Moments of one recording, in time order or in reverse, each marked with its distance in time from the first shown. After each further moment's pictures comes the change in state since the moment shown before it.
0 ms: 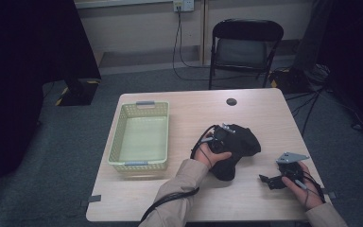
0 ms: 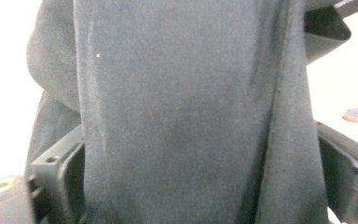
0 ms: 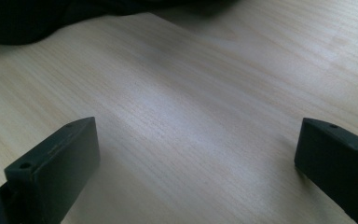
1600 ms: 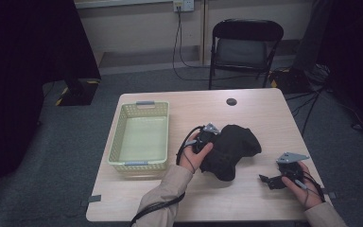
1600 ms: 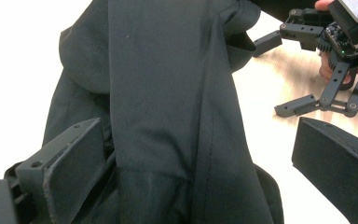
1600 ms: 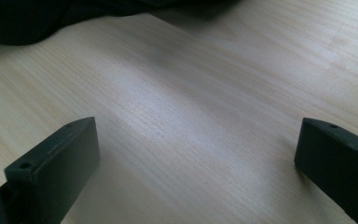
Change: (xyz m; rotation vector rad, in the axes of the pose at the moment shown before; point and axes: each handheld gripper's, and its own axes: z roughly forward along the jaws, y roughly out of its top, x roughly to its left) left arm 0.002 -0.028 -0.056 -0.160 -0.089 -0.024; right arm 0.000 0.000 0.000 0.000 0.000 0.000
